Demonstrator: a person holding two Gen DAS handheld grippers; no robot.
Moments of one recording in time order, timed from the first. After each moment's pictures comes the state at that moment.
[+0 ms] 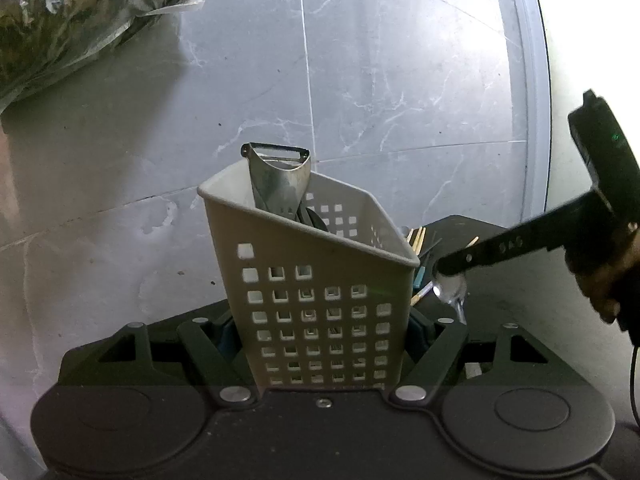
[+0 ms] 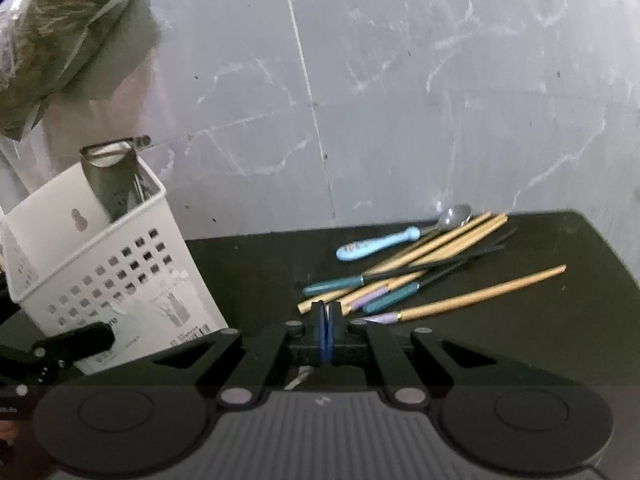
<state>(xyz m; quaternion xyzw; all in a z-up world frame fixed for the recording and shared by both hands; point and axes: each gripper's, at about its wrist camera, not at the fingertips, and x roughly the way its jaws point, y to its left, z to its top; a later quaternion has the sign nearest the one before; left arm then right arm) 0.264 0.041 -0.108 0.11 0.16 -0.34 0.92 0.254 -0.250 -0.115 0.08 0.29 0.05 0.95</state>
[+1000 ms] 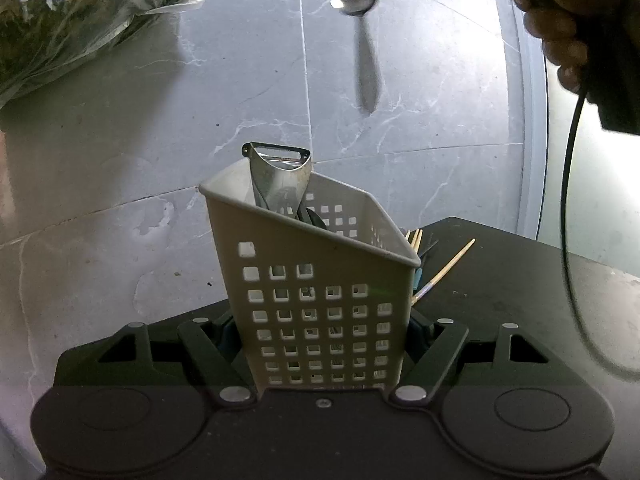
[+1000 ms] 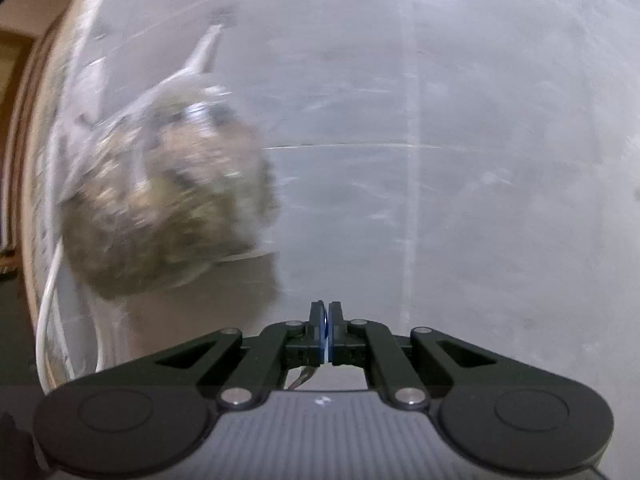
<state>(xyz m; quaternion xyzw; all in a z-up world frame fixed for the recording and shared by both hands) 0.265 0.041 -0.109 0.11 0.16 -0.34 0.92 0.234 -0.185 0.055 -0.03 0.02 0.11 0.99</state>
